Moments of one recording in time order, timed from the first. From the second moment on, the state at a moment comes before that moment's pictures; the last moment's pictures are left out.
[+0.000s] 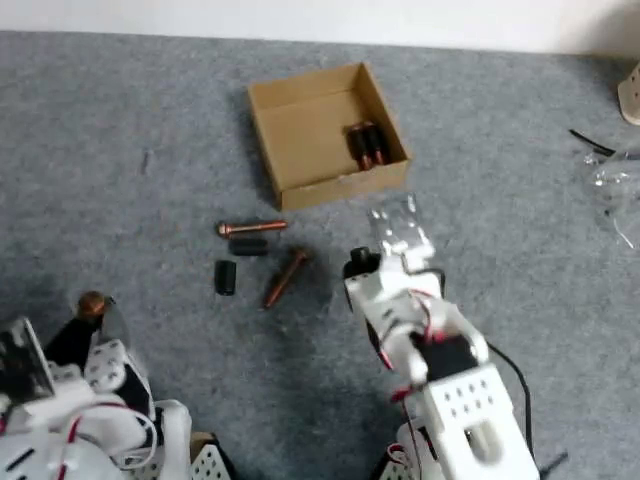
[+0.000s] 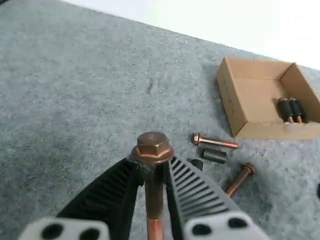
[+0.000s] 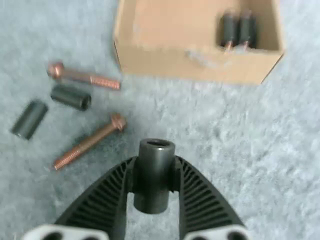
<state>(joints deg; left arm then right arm) -15.9 -89.8 28.0 99.6 11.7 -24.2 -69.5 72.6 39.8 4.9</state>
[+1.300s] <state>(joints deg) 17.5 -103.8 71.0 41.3 34.4 -38.6 -104.4 82.5 46.3 9.5</state>
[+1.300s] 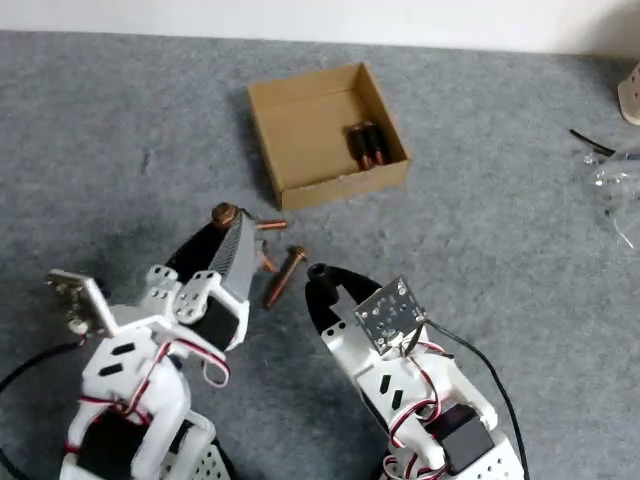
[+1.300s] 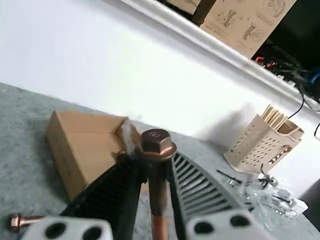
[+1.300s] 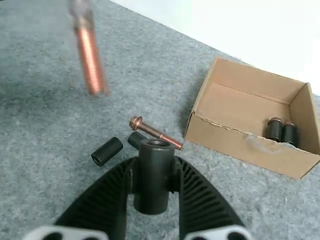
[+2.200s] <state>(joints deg) 22.9 -103.8 84.5 28.6 39.6 -44.4 -104.5 82.5 50.2 9.5</state>
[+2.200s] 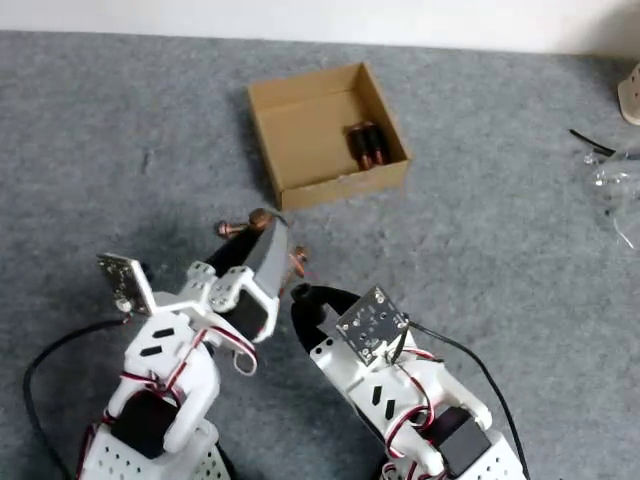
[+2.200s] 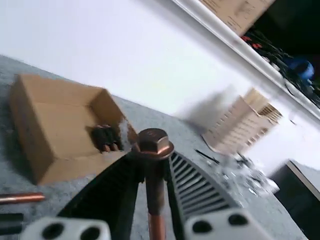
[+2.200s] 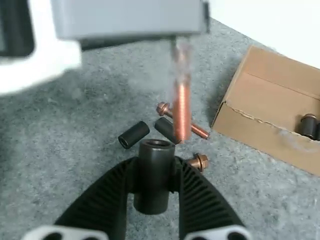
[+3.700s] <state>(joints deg) 27.5 -103.8 80.7 35.6 39.5 -41.6 -104.5 82.5 48.2 12.7</state>
